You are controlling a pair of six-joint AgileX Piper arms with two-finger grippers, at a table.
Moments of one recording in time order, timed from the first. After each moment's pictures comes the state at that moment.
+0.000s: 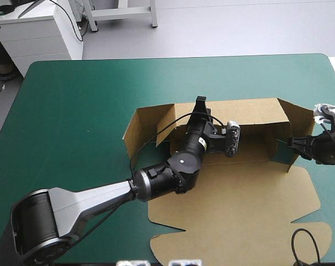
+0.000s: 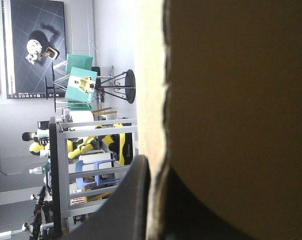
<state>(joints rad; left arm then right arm) -1.11 1.81 -1.42 1.40 0.70 -0.20 -0.36 1.18 -1.02 0.39 1.05 -0.35</state>
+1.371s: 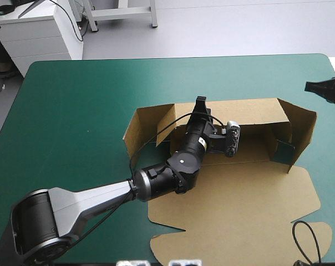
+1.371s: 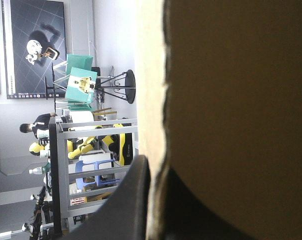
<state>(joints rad) -1.11 1.81 -1.42 1.40 0.69 -0.20 -0.36 1.33 -1.50 0.45 1.02 -0.36</state>
